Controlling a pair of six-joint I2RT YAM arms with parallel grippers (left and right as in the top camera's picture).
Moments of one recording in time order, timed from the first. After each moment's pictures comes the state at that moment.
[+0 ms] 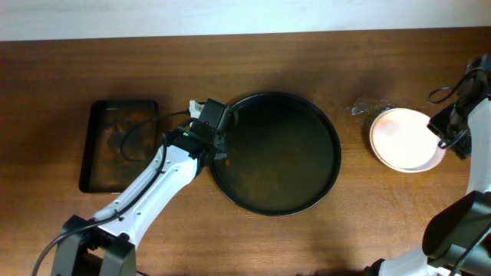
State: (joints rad) left arm -0.48 1.62 1.15 -0.70 -0.30 -0.47; right arm -0.43 1.75 1.58 -1.21 0.27 0.58
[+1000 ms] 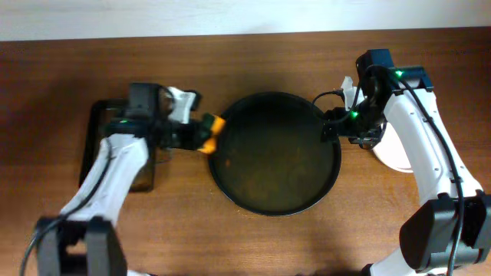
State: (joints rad) left arm -0.10 1.64 1.15 -0.61 0.67 0.03; right arm 0.06 1.75 1.58 -1.33 -0.23 0.07
